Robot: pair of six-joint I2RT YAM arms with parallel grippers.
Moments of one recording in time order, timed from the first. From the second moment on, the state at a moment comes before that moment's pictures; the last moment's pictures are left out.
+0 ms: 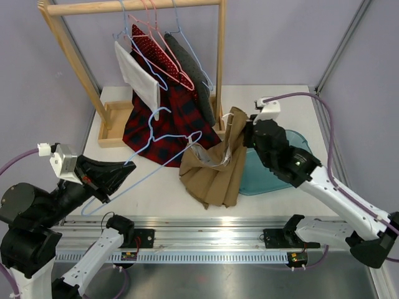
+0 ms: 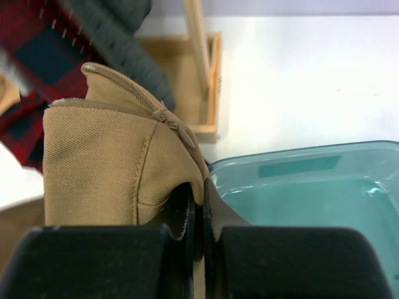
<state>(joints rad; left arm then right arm) -0.38 0.50 1.40 -0.81 0.45 -0.28 0.84 1.11 1.16 -0.43 0.59 0.37</state>
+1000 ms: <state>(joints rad) -0.37 0.42 1.27 -0.91 0.43 -0.18 0.37 1.35 2.04 -0.58 0.65 0.09</state>
